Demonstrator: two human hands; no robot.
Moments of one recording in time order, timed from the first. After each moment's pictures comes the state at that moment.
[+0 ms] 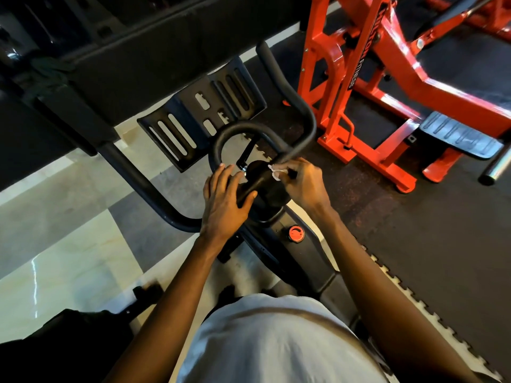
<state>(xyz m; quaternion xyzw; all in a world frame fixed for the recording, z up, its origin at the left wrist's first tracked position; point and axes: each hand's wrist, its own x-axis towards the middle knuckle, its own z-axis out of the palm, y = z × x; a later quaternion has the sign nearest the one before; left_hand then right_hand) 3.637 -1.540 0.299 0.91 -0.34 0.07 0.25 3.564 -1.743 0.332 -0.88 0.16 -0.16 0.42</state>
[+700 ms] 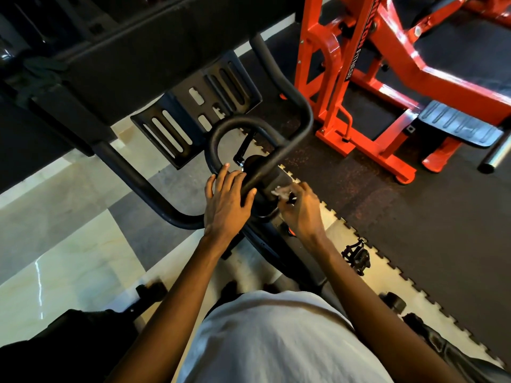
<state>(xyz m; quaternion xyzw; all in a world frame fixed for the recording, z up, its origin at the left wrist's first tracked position) 3.628 -1.548 0.294 0.93 -0.32 0.06 0.18 3.520 -1.712 0.281 -0.87 0.23 -0.15 0.42</state>
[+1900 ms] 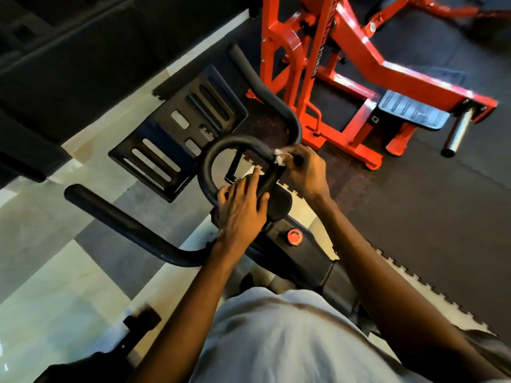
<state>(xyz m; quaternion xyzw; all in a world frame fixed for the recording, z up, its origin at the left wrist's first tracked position) 3.660 -1.585 0.318 0.89 -0.39 -0.02 0.23 3.607 -1.764 0.328 -0.83 0.30 -0.24 0.41</state>
